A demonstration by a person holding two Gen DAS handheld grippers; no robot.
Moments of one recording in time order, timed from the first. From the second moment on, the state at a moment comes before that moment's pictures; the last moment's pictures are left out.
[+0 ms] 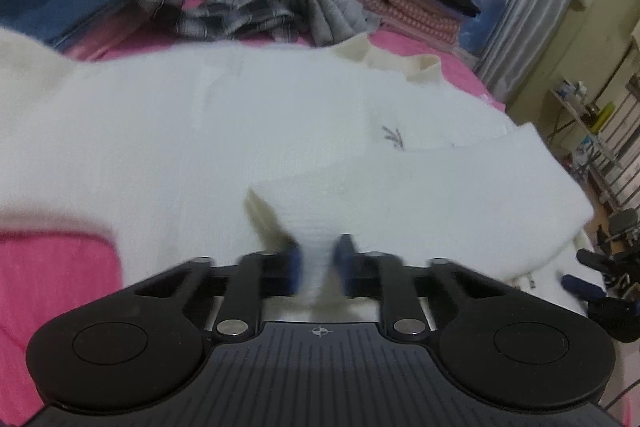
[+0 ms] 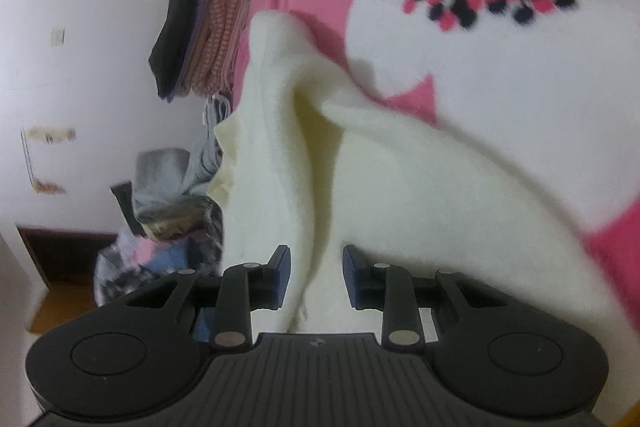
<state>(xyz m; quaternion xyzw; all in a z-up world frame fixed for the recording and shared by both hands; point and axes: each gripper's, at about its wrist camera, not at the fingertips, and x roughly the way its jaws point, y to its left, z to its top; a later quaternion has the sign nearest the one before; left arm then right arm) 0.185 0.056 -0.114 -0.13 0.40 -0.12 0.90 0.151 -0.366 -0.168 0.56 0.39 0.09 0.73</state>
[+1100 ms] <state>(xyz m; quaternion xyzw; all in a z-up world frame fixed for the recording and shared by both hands) 0.195 0.104 -0.112 -0.16 0.32 -0.04 0.93 0.163 -0.325 -0.113 0.17 0.39 0.05 0.90</state>
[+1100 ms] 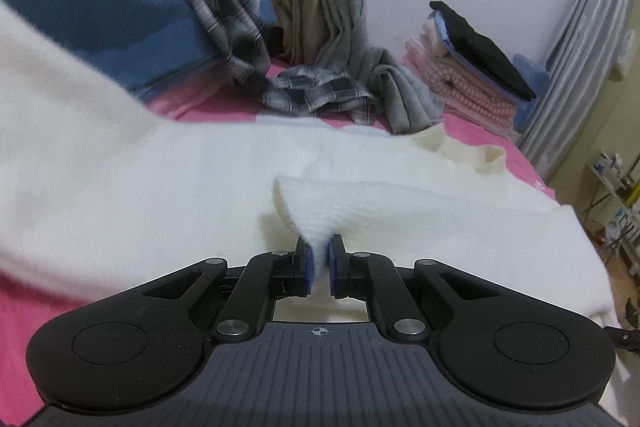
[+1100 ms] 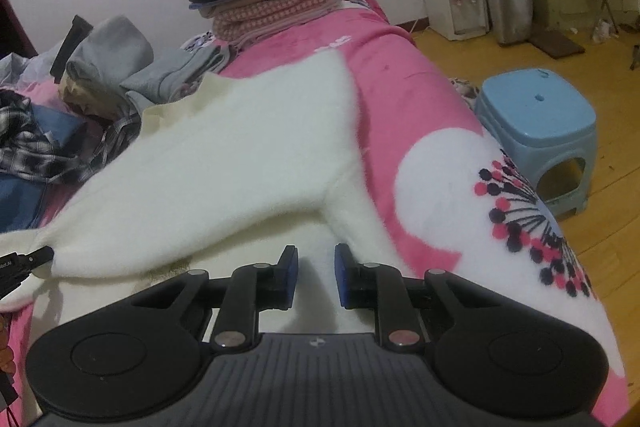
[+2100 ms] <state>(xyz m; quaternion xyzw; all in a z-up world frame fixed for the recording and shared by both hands) 0.217 0.078 -0.087 -0.05 0.28 -0.09 0.95 0.170 -0.293 -0.064 0.05 0.29 0.06 0.95</state>
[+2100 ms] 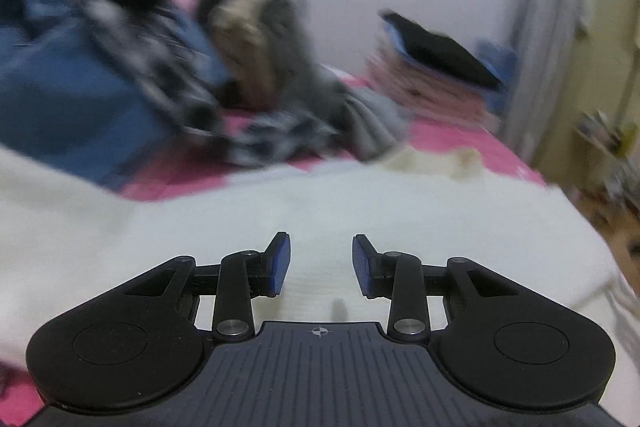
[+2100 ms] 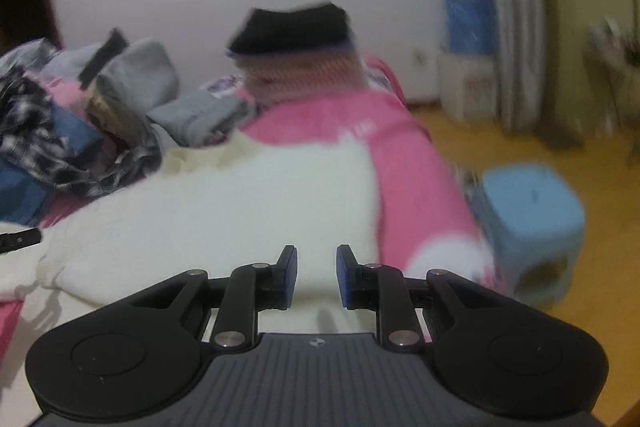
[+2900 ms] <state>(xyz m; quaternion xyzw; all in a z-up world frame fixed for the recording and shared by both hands) 0.226 0.072 -0.132 -0.06 0.31 -0.08 0.95 0.301 -0.299 -0.090 0.02 0.36 0.06 0.93</state>
